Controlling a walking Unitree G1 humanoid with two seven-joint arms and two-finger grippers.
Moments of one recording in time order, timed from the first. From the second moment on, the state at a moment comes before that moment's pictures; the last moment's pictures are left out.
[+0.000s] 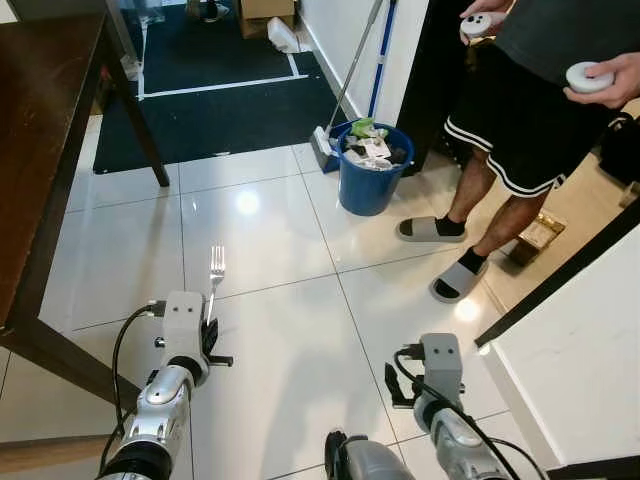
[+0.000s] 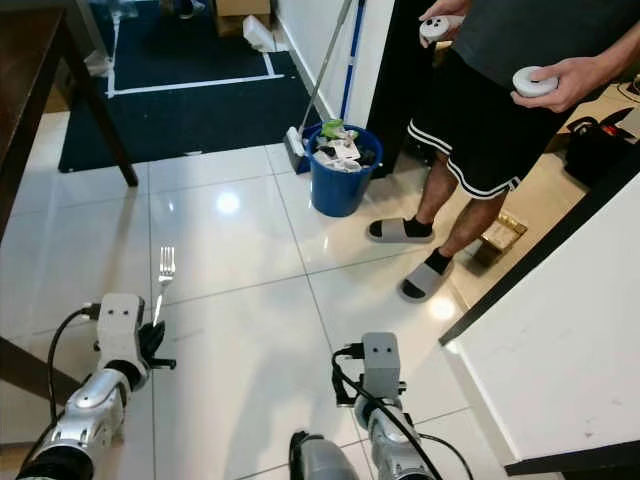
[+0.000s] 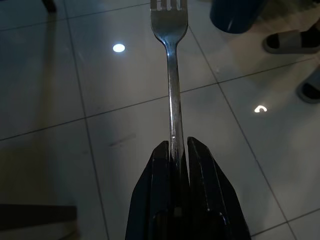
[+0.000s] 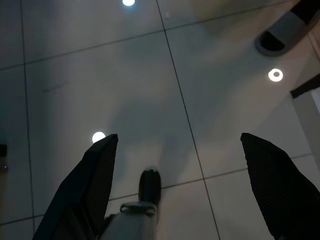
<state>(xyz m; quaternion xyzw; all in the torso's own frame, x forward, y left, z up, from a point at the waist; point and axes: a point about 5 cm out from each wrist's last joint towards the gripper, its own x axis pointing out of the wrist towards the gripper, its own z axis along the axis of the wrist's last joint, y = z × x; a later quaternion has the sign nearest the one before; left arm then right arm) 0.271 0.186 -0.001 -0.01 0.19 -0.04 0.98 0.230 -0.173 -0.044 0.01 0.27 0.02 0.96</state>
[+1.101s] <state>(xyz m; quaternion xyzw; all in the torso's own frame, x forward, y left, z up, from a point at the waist) 0.262 0.185 -0.005 -0.05 0.18 -0.04 0.98 0.227 -0.175 -0.044 0.00 0.27 0.04 0.96</state>
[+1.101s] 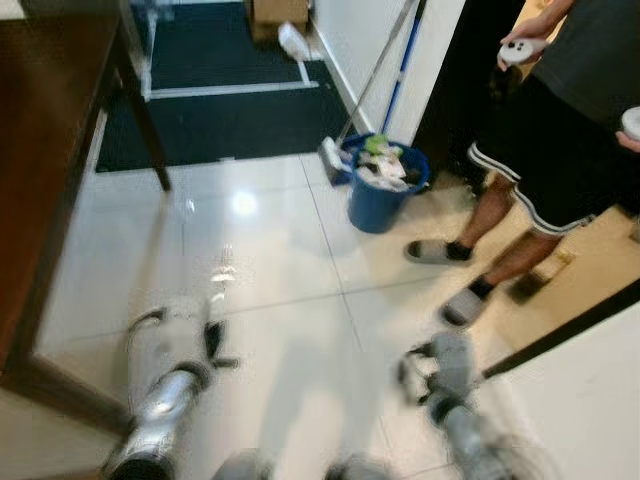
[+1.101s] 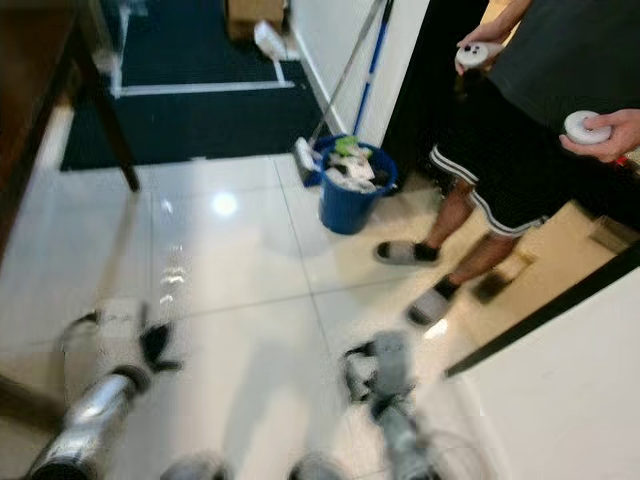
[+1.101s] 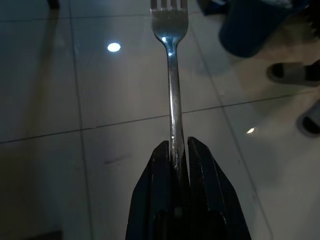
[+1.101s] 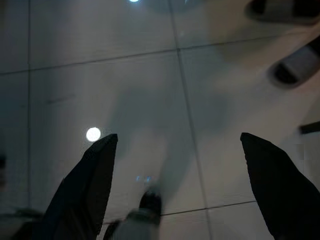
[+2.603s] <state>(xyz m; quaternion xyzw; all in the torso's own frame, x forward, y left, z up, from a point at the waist) 0.257 0.180 -0.011 -0.04 0.19 -0.06 0.98 0.206 -0.184 -0.059 -0.01 0.31 0.03 0.95</state>
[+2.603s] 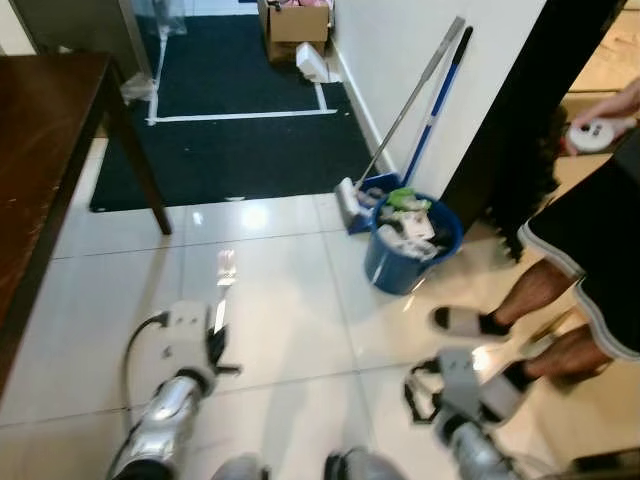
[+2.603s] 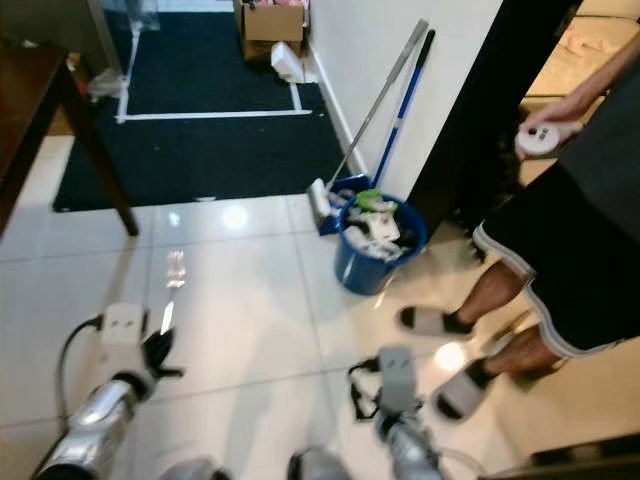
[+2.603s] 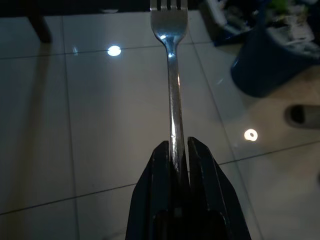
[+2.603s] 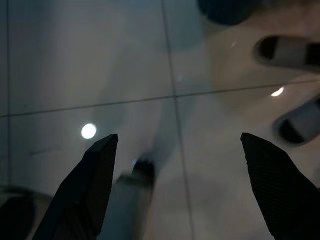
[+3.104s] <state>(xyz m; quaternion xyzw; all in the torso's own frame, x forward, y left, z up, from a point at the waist) 0.254 0.178 -0.016 -0.03 0.21 -0.06 0.98 0.205 -0.183 -0.061 -0.01 0.32 0.03 0.95</state>
